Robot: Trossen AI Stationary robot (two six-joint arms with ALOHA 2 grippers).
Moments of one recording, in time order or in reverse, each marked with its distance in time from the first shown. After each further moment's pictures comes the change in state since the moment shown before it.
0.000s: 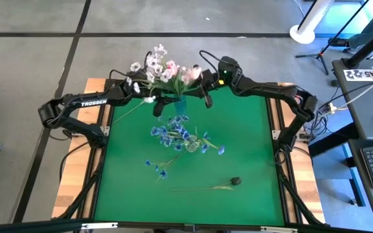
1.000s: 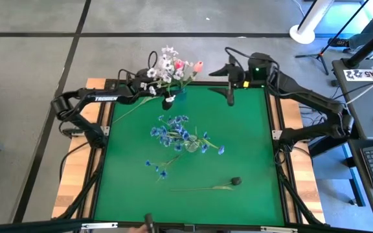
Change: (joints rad) left arm 0.056 0.175 0.001 0.132 -0.219 0.067; right arm 0.003 -0.449 0.009 -0.732 0.478 -0.269
